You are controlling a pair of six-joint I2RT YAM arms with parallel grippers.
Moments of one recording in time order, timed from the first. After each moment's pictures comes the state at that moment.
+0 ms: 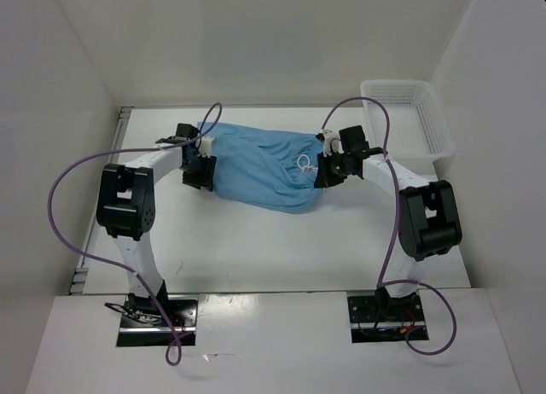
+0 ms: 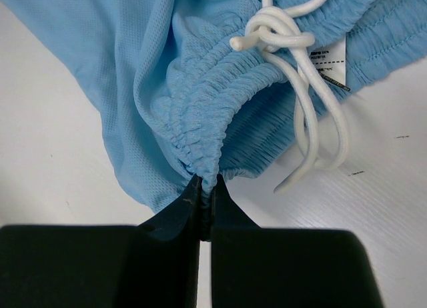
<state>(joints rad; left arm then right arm) -0.10 1.94 1.35 -0.61 0.20 0.07 0.23 1.71 1.15 -0.40 -0.45 -0.08</state>
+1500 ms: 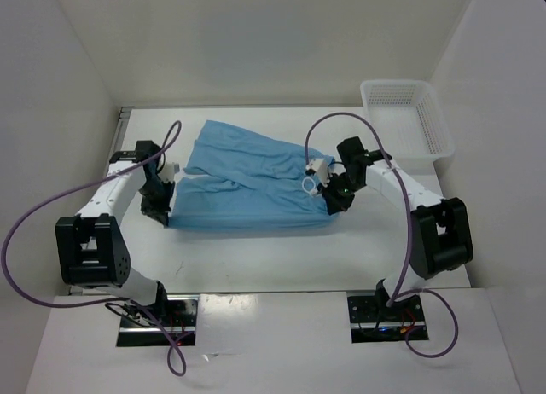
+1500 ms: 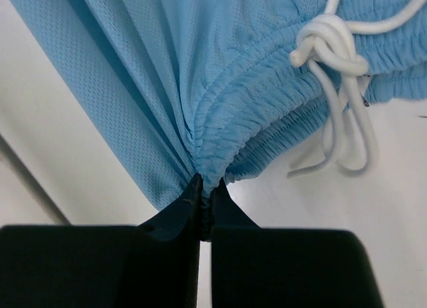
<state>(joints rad) 0.06 1.51 1.18 -1.10 0.06 0.07 0.27 1.59 1.14 -0.85 -0.44 -0.70</state>
